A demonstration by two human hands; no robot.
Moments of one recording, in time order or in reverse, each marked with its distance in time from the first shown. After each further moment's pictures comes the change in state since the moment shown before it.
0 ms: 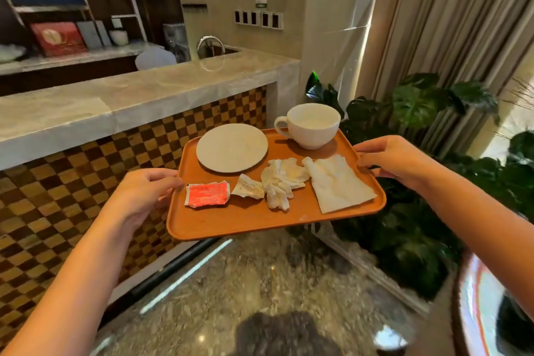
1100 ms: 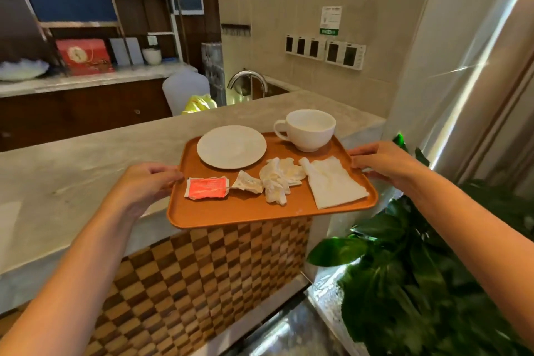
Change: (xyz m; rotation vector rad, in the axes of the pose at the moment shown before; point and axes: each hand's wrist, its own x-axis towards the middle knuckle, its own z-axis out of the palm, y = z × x) left_hand 0.595 0.047 0.019 -0.072 0.208 -0.070; right_hand 0.637 -0.135 0.100 -0.001 -0.101 -0.065
